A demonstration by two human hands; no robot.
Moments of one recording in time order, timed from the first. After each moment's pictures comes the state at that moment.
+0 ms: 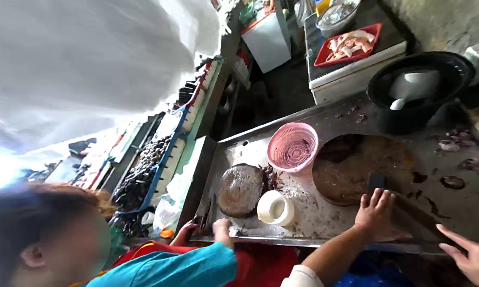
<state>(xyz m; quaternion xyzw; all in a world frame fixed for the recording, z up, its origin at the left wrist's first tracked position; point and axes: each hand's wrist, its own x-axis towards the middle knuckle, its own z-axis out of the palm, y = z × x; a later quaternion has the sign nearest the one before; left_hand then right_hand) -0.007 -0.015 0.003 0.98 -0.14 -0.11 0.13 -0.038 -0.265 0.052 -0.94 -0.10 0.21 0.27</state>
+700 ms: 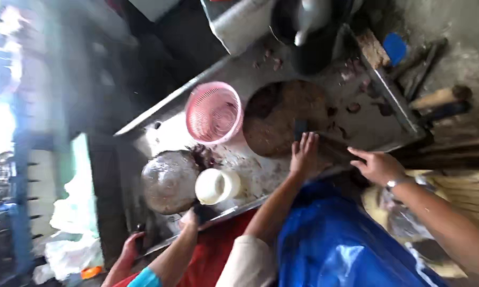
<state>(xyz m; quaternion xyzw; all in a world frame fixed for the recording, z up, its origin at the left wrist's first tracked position) -0.011 -0.014 0.006 0.97 -0.18 -0.10 0.10 -0.036 -0.263 0.068 -0.94 -0.05 0.24 0.24</state>
